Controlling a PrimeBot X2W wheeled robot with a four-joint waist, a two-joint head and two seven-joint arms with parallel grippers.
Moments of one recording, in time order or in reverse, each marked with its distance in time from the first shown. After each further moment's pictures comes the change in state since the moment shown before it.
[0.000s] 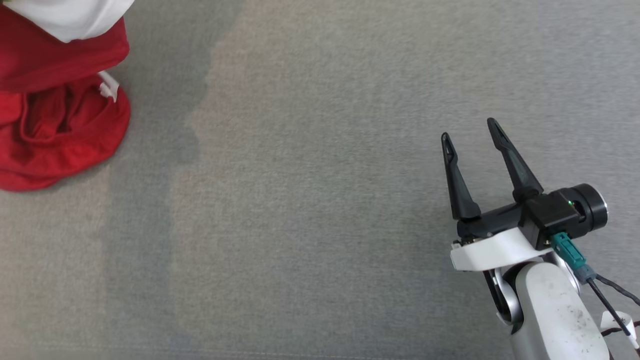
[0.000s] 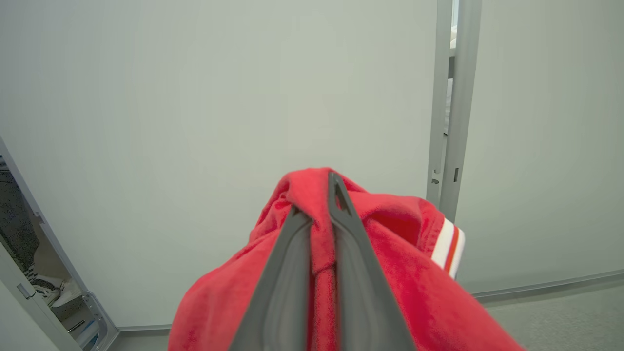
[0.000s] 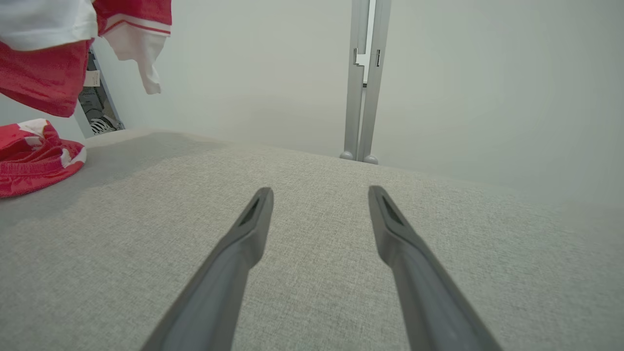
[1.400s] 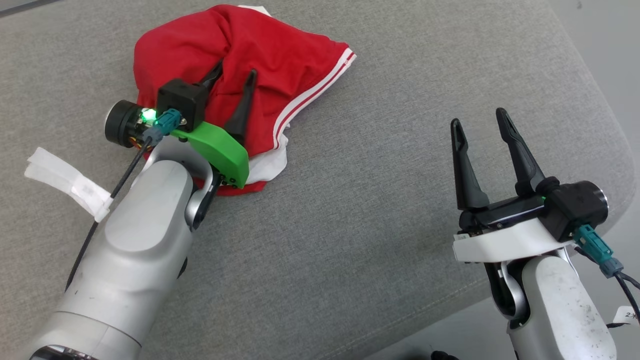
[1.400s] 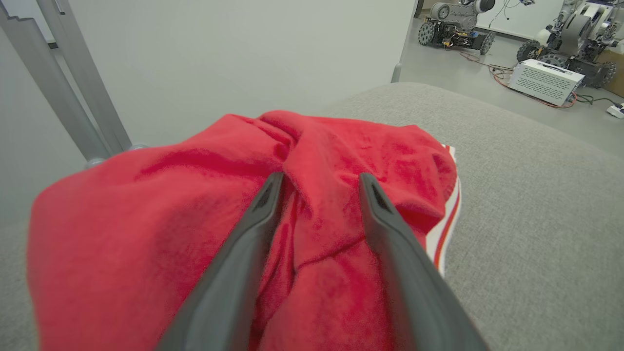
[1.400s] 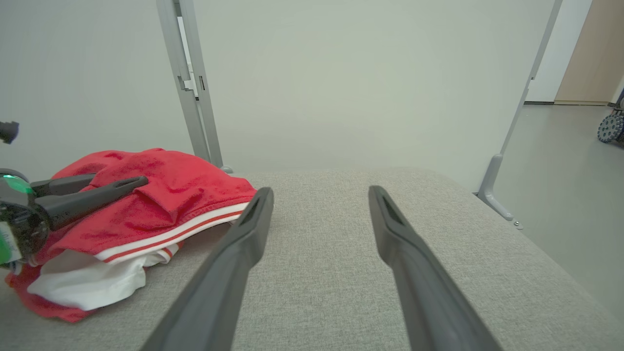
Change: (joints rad) left arm 0.316 -0.276 -0.335 0.146 0.107 0.050 -0.182; right arm -0.011 0.002 0.004 -0.032 0.173 0.000 0.000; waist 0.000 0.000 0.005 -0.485
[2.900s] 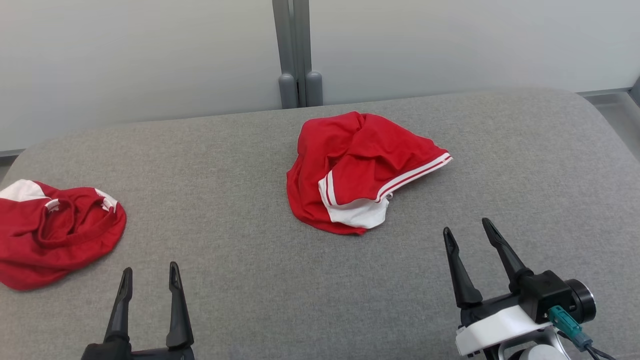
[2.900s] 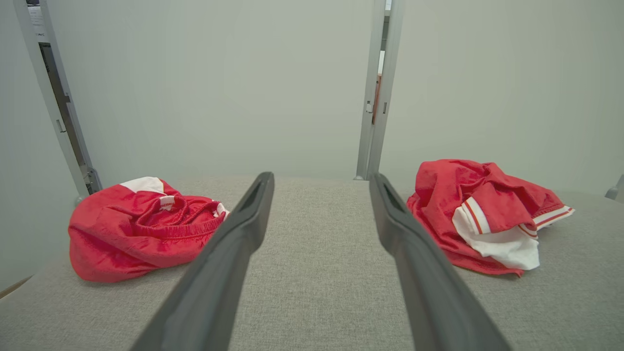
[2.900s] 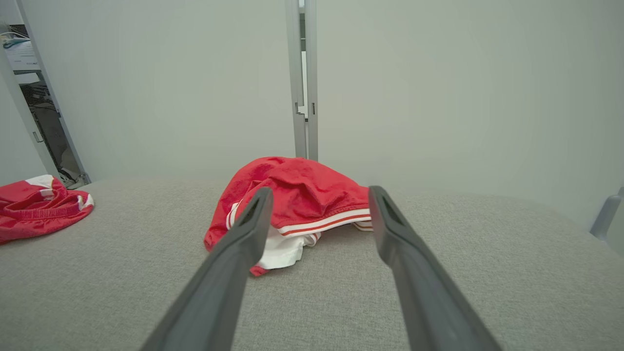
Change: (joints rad) left arm 1.073 -0.137 0.585 -0.829 0.314 0.131 -0.025; right arm 0.283 0.001 0.008 0.058 -0.068 0.000 0.000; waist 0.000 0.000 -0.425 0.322
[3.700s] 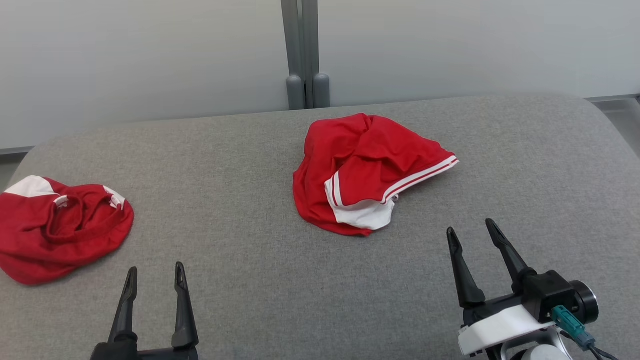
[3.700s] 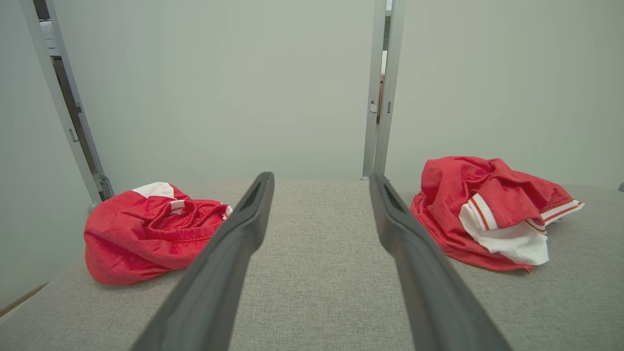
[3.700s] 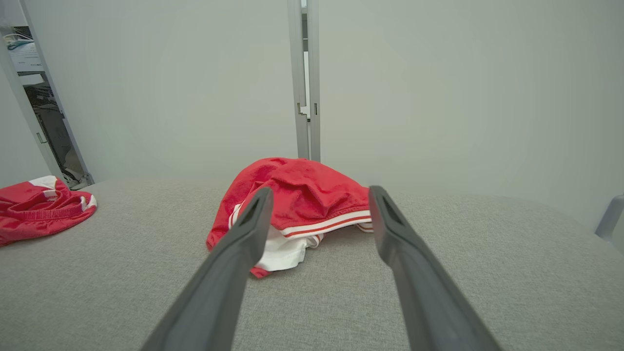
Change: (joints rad) left arm 0.000 0.000 -0.018 0.001 0.044 0.020 0.000; right arm 0.001 0.000 -0.013 0.007 0.007 0.000 0.000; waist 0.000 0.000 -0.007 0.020
